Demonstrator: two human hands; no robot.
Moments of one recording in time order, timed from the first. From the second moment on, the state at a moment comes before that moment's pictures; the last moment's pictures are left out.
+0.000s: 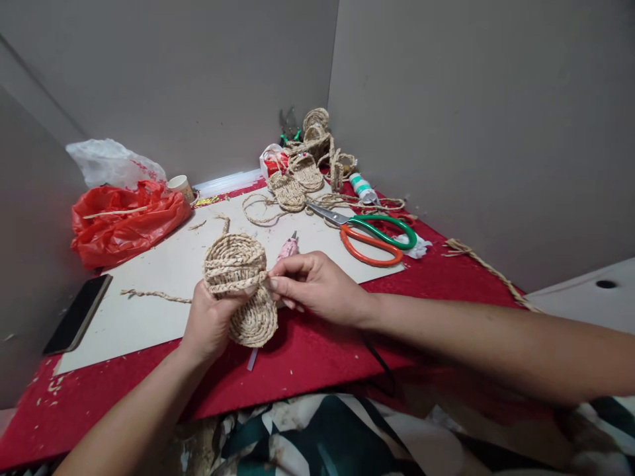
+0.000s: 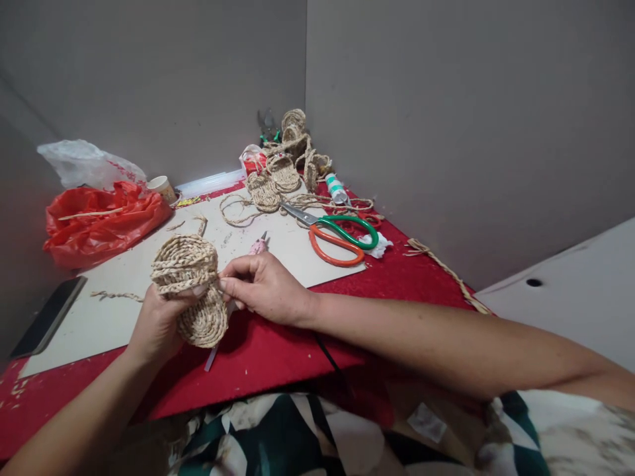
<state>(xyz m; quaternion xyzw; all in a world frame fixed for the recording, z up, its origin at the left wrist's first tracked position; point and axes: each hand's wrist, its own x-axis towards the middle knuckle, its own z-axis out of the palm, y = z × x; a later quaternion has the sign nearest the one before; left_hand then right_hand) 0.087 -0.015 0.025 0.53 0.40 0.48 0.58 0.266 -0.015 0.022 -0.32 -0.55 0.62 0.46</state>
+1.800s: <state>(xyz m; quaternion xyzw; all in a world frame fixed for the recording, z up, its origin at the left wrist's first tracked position) 0.084 -0.015 0.032 0.64 0.39 0.29 0.59 0.298 -0.012 0.054 -0.26 -0.60 0.74 0.17</state>
